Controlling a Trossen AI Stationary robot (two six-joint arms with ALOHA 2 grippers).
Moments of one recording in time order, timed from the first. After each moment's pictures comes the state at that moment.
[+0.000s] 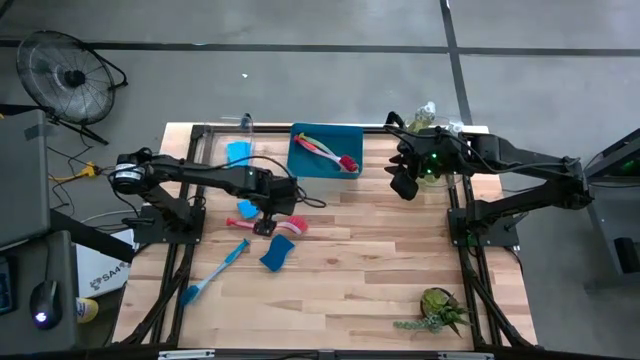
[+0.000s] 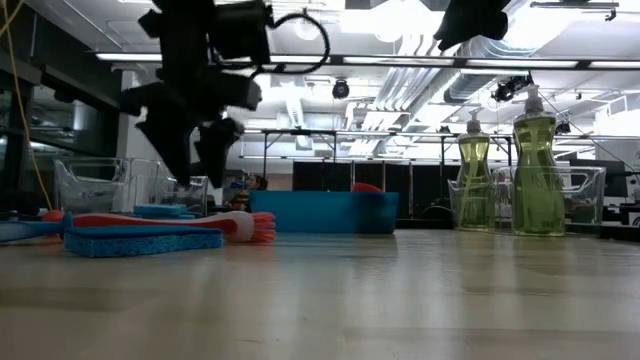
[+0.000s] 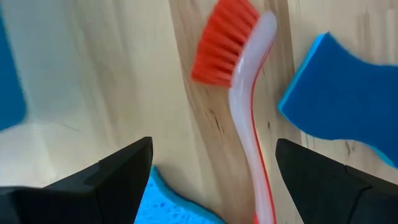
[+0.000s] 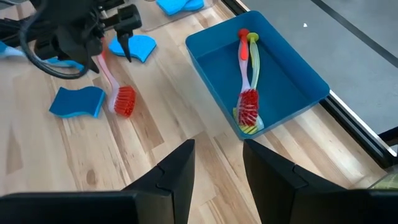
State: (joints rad) left arm 0.08 1.54 1.03 -0.80 -0.01 0.28; right arm -0.17 1.11 1.26 -0.90 0.19 0.31
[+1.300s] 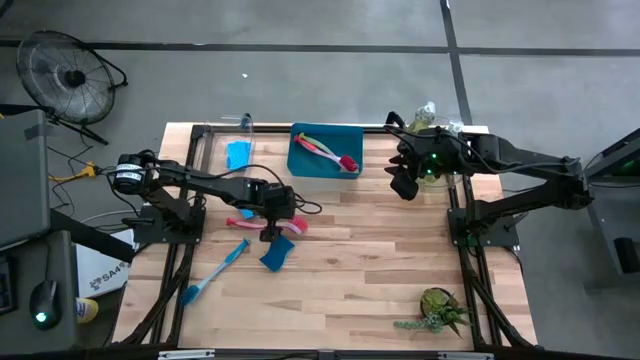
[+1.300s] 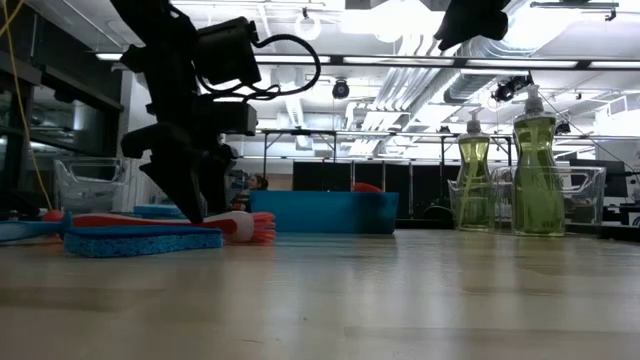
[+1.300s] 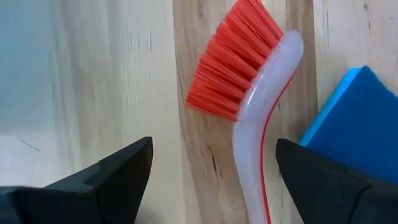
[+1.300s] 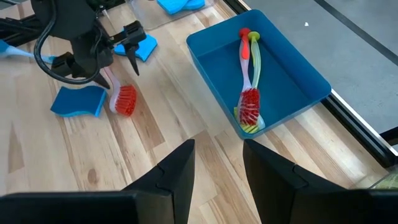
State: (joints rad) left arm 0.05 1.54 0.84 -0.45 -0.04 0.14; right arm -0.17 1.11 1.26 -0.90 0.19 0.31
